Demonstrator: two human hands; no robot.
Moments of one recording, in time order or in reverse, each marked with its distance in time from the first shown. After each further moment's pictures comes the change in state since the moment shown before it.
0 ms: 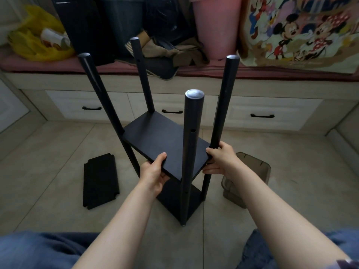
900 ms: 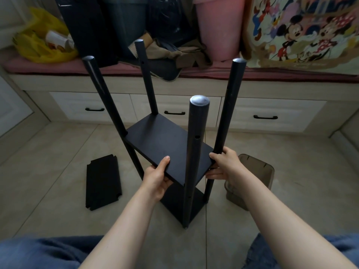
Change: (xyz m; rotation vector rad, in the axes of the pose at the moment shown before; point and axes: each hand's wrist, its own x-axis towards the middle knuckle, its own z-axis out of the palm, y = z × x) left_hand 0.006 -0.005 -0.012 -0.022 -0.114 -0.048; right_hand -0.003 0.006 0.003 0.015 0.010 0.042
